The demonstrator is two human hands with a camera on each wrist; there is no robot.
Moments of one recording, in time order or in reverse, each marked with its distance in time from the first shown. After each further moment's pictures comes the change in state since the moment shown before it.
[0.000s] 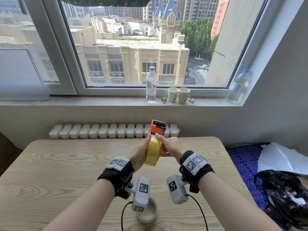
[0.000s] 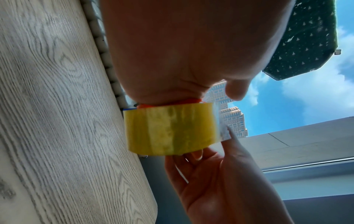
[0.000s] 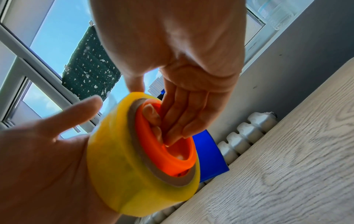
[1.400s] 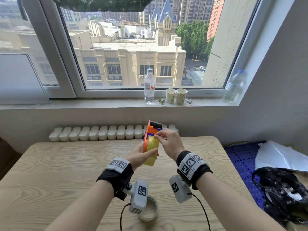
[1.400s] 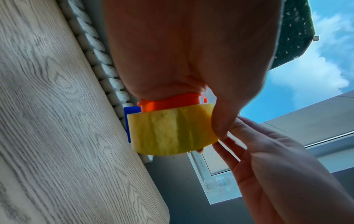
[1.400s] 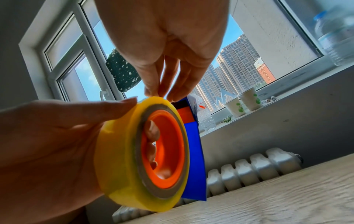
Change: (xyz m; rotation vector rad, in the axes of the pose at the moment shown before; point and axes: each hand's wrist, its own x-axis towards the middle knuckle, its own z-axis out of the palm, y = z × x) left_hand -0.016 -0.002 -0.004 0.246 0.112 0.039; right_hand -0.017 -0.009 0.003 -0.474 0.225 -0.586
